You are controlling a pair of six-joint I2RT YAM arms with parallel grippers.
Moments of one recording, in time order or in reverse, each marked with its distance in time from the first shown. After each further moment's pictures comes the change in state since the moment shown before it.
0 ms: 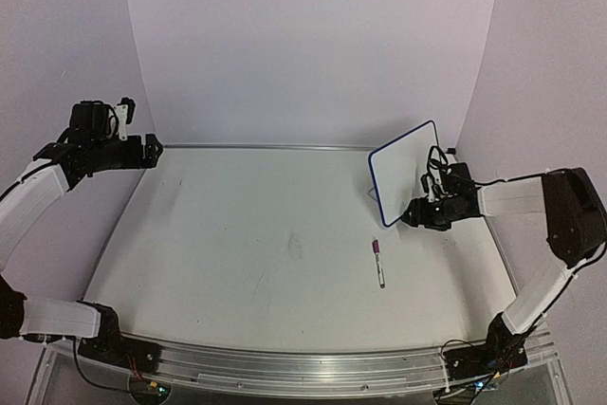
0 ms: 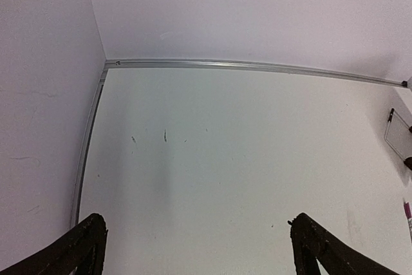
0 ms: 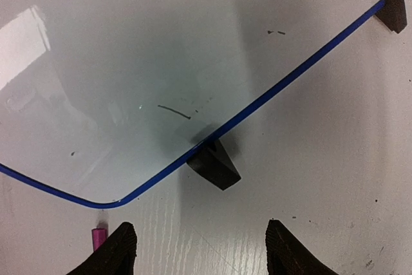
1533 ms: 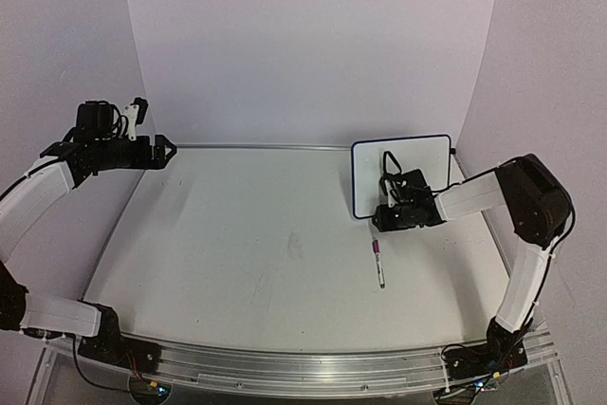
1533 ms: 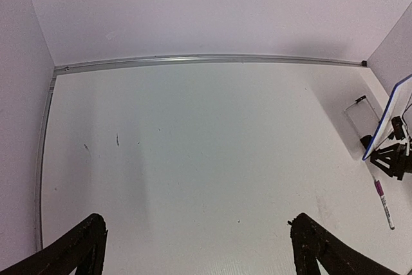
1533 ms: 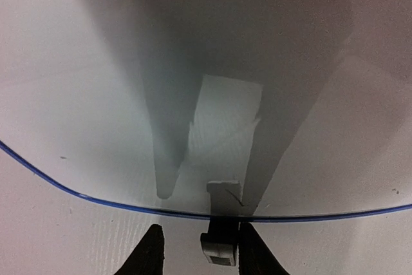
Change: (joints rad) left arm 0.000 0.040 -0.003 0.050 0.201 0.022; right arm 0.240 0.250 0.120 0.198 0.185 -0.022
